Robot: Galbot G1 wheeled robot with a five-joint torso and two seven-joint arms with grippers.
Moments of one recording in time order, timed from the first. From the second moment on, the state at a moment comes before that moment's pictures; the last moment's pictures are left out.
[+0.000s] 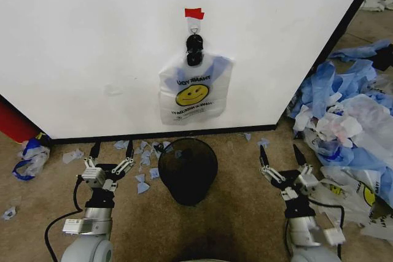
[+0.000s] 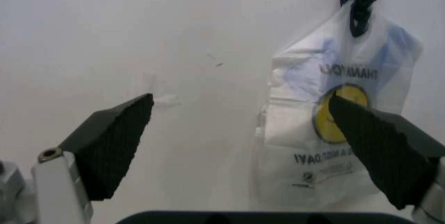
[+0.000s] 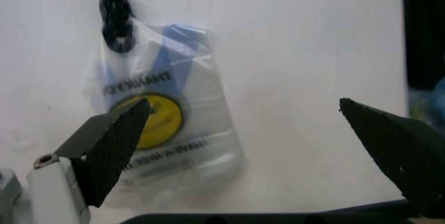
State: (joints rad) left arm 1.56 -1.36 -0.61 -2.05 -0.29 -0.45 0.07; right arm -1.56 1.21 0.40 2.10 0.49 0.39 0.06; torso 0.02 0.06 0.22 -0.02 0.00
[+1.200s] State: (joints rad) left arm 1.56 -1.45 -0.60 -1.99 -0.21 -0.43 0.09; right arm -0.90 1.28 0.09 1.75 1.13 0.34 -0.17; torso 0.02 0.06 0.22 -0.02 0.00
